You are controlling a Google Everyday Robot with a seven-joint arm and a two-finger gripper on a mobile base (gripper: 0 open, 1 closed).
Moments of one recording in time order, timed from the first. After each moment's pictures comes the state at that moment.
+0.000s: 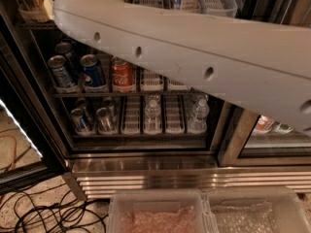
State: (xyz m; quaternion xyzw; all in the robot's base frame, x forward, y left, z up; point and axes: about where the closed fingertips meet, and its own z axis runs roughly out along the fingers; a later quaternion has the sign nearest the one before) arm 0.661 0.180 1.069 -0.26 0.75 0.09 0.60
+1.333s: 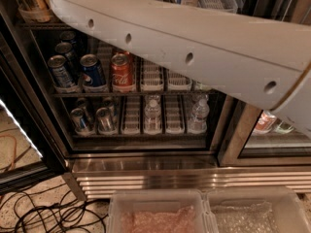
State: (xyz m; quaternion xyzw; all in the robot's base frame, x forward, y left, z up) arm 0.696 0.187 1.079 -0.25 0.75 0.08 0.61
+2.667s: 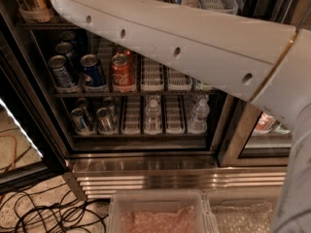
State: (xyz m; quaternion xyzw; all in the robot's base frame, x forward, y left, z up) arm 0.726 0.183 1.071 -0.24 0.76 0.07 0.61
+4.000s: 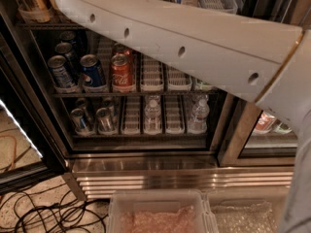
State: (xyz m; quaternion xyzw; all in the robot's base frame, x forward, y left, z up) arm 0.721 0.185 1.075 -0.25 0.75 0.08 0.61
